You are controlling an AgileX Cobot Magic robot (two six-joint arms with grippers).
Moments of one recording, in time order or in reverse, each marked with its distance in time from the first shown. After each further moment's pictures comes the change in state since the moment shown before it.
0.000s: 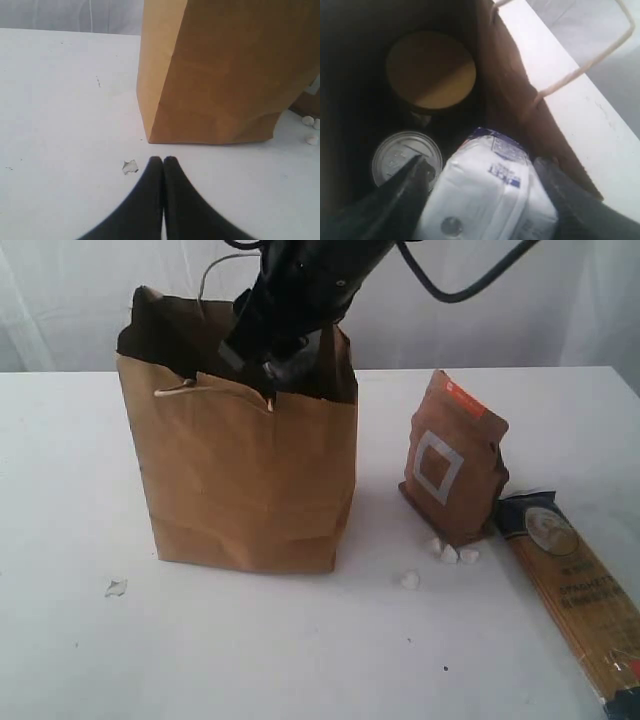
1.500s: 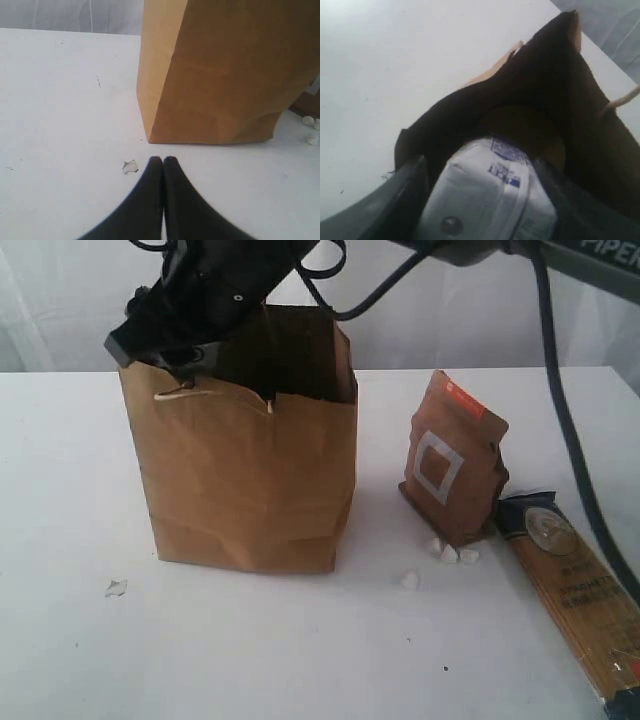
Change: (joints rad) left arm 0.000 0.000 0.000 0.000 0.000 0.000; right arm 0.057 0.160 -0.177 0.251 -0.057 -0.029
